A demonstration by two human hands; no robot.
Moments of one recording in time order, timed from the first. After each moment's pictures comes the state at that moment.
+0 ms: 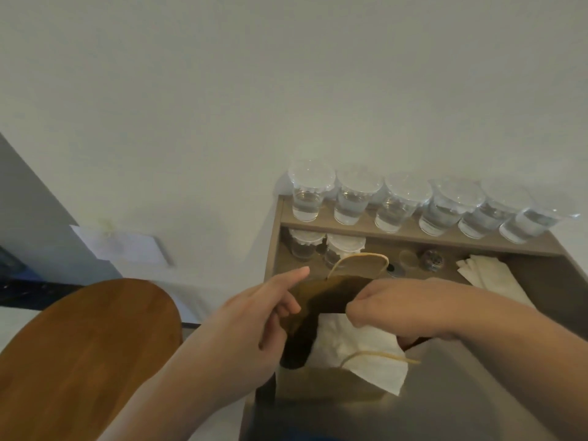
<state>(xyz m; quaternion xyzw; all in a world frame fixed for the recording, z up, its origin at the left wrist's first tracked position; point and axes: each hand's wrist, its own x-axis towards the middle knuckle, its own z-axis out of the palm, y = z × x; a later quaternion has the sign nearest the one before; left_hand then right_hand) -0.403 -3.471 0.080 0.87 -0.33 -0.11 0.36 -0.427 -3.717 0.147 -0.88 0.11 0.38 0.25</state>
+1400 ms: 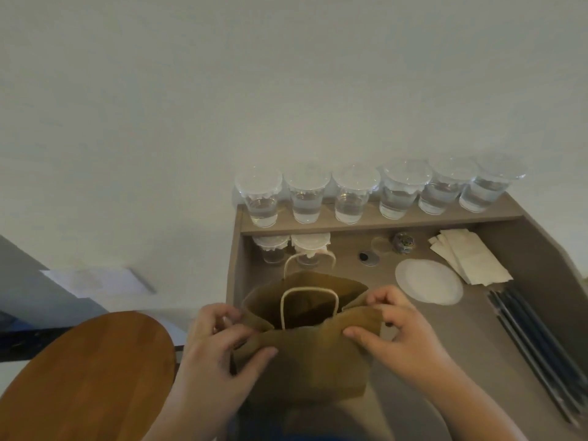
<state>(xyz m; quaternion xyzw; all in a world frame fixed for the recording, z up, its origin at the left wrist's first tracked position) -0.415 -3.500 0.020 0.88 -0.24 -0.05 0.40 -0.512 -3.792 0.020 -0.85 0.13 -0.05 0.50</state>
